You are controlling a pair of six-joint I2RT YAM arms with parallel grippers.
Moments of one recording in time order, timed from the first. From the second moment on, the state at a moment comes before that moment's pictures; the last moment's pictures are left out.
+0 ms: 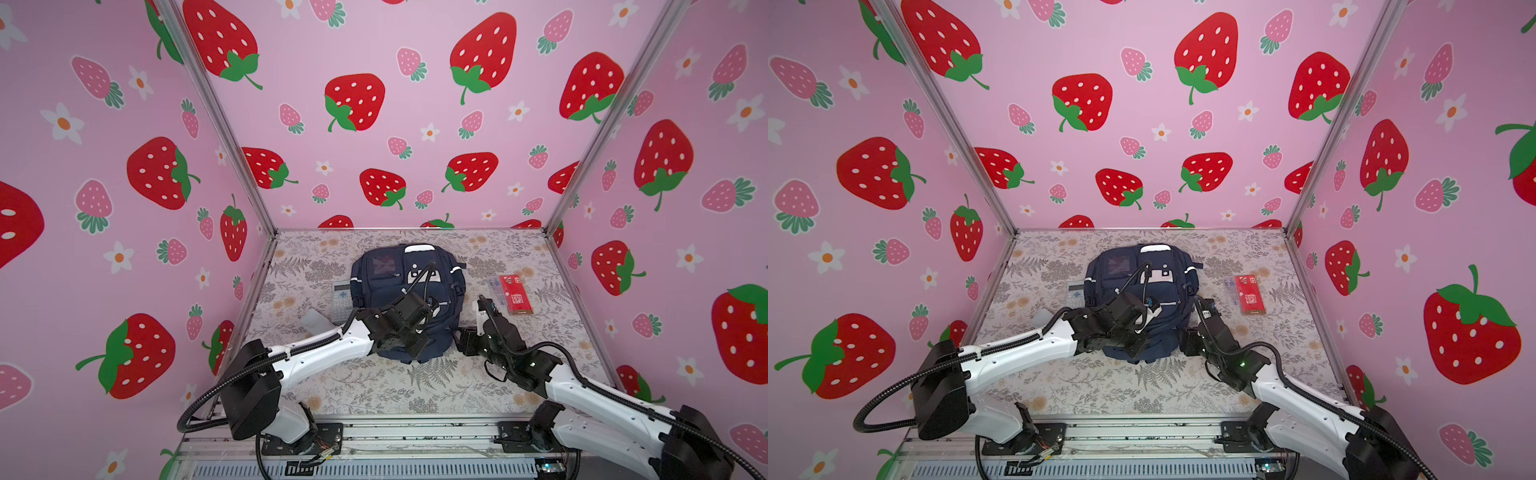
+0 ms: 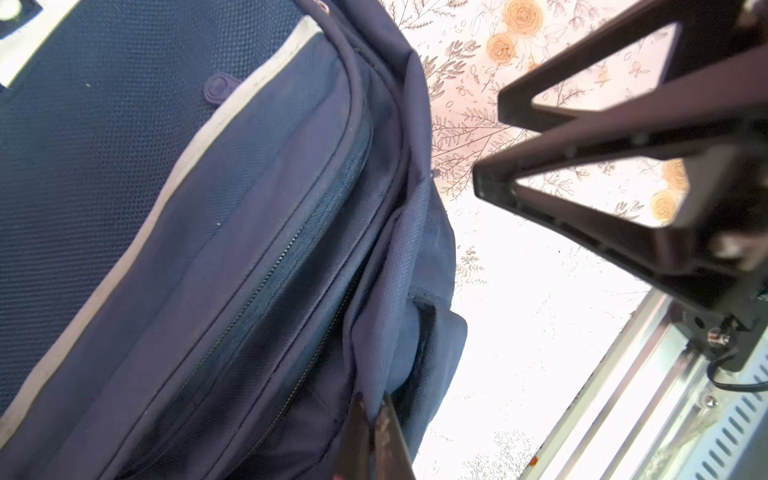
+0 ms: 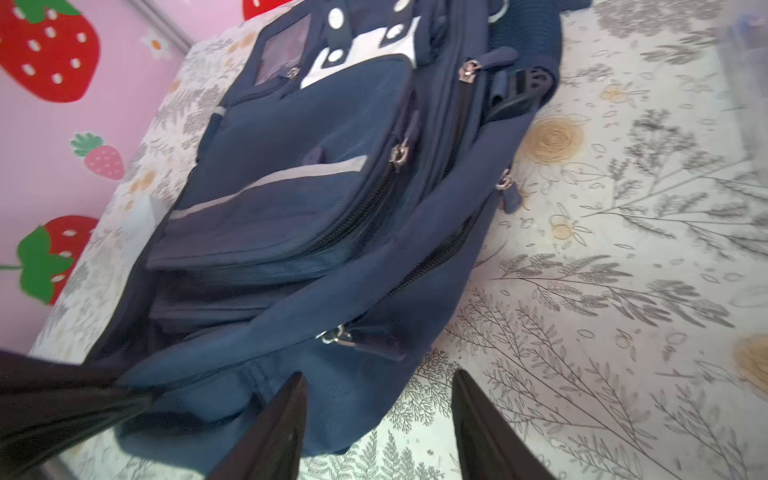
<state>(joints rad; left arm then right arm) -0.94 1.49 1.09 -0.58 0.02 -0.15 0.81 0.95 0.42 -0.07 0.05 0.55</state>
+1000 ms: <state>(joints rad) -0.91 1.45 1.09 -0.59 0.07 -0.15 0.76 1.19 0.50 0.01 -0.10 0.25</state>
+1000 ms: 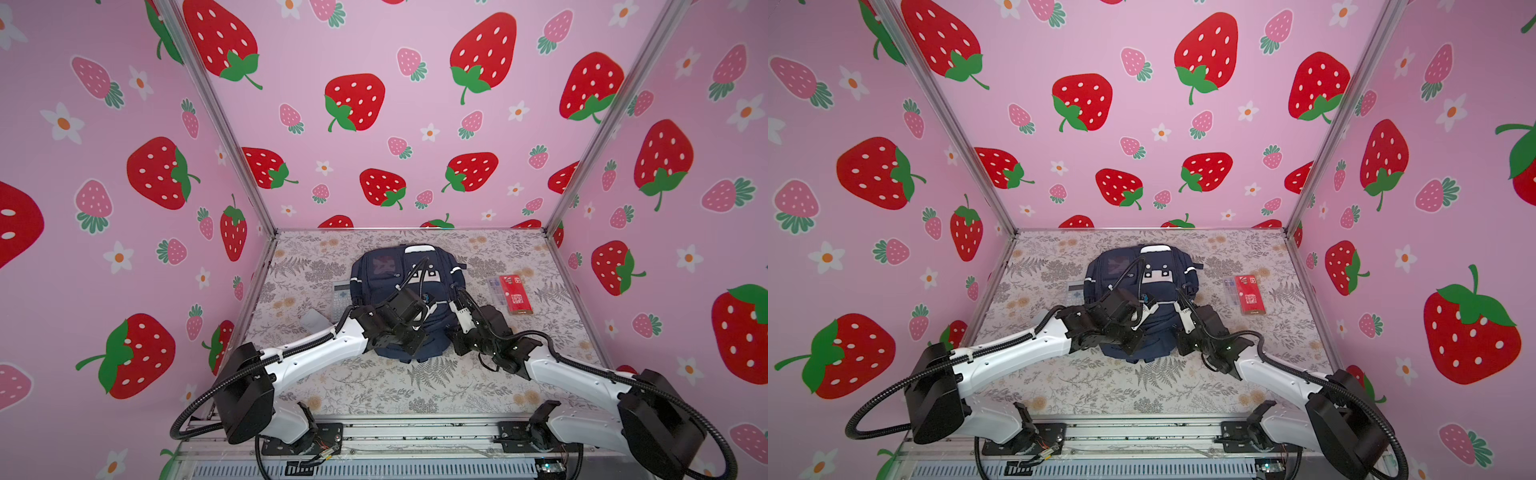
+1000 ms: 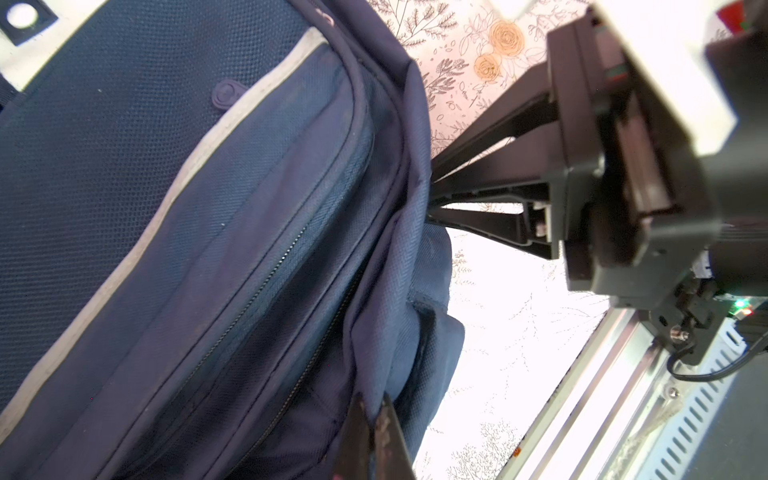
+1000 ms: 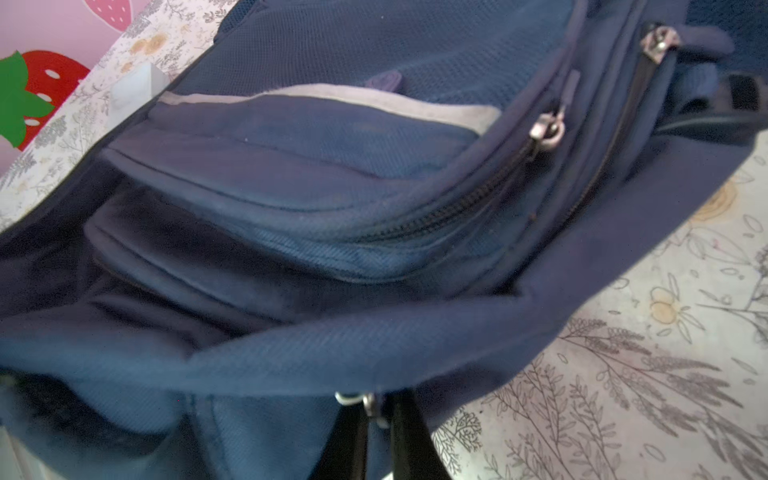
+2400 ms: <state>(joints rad) -0.89 1.38 1.11 -0.62 0.02 -0.23 0.57 0.98 0.60 -0.29 0.08 0.34</state>
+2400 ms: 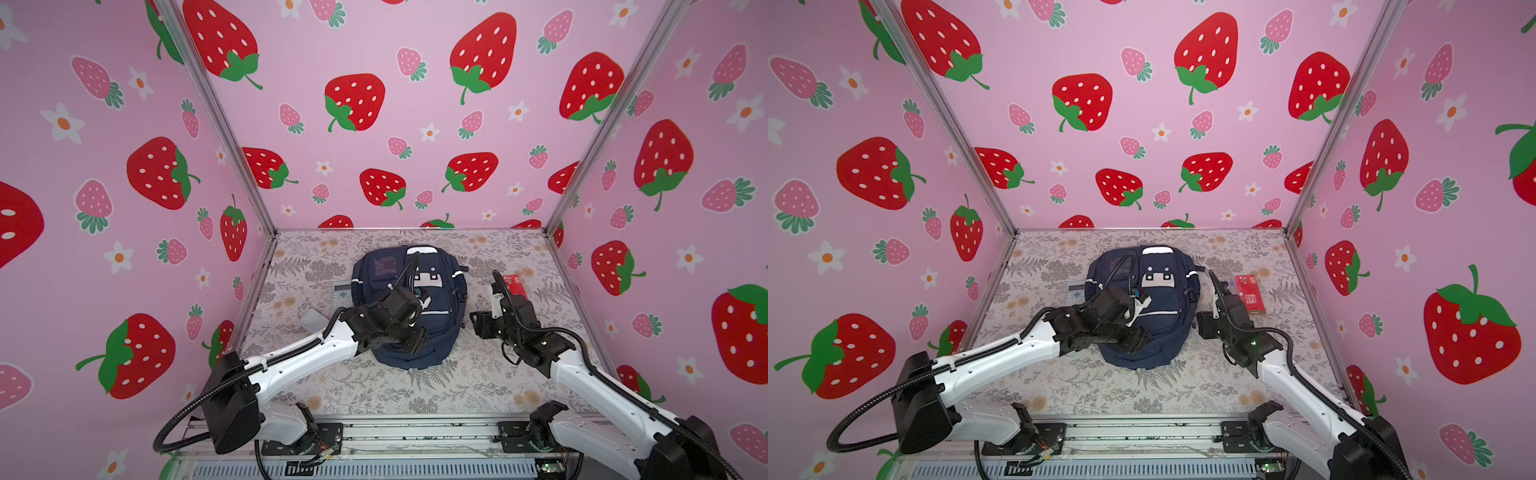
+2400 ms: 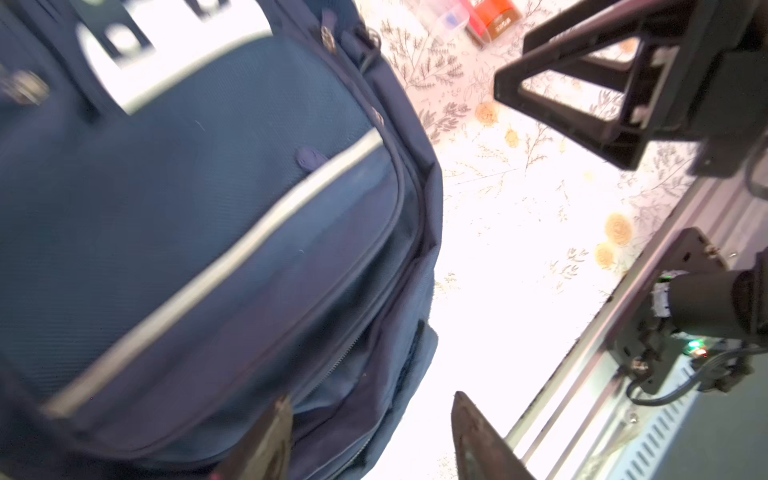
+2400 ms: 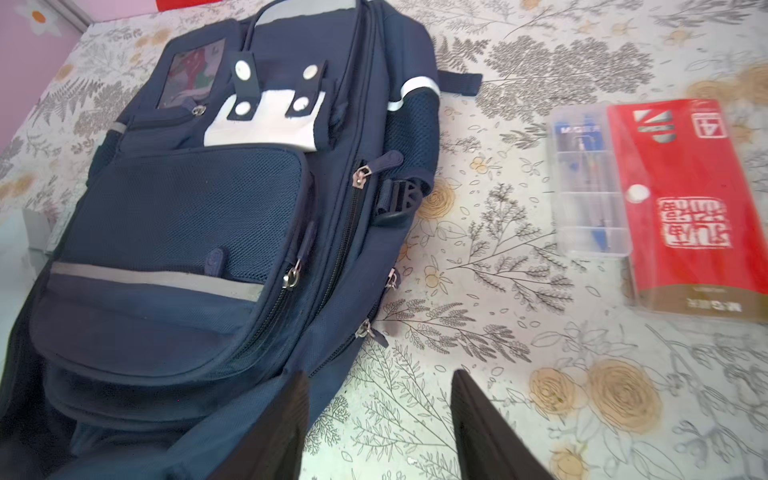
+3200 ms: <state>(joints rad) -0.87 1.74 1.36 -0.83 -0.13 0.08 0.42 1.21 0.69 -0.19 -0.15 0.41</state>
